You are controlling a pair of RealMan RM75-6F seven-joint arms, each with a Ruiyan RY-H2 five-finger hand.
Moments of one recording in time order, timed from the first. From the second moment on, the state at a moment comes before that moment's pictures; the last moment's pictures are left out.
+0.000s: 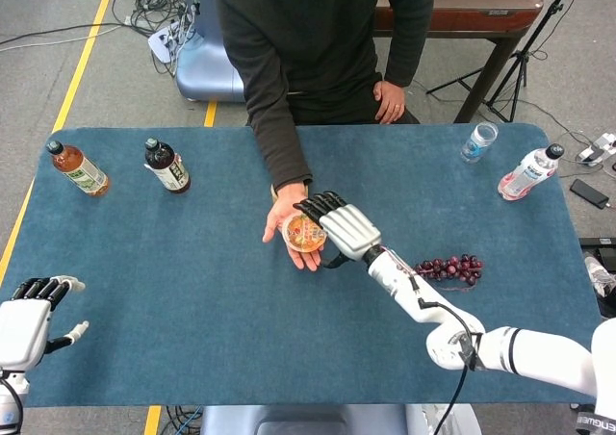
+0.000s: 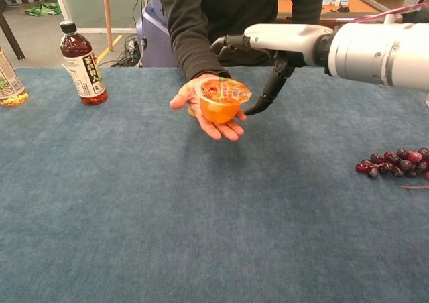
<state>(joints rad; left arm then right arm) -0.09 -1.12 -0.04 -1.67 1.52 1.52 0.13 0.91 -1.43 0.29 -1.58 -1.07 0.72 -0.24</state>
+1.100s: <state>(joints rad) -0.08 -1.13 -0.04 -1.65 1.51 1.53 0.12 1.02 -1.53 0.26 -1.44 -0.97 0.72 -0.19</state>
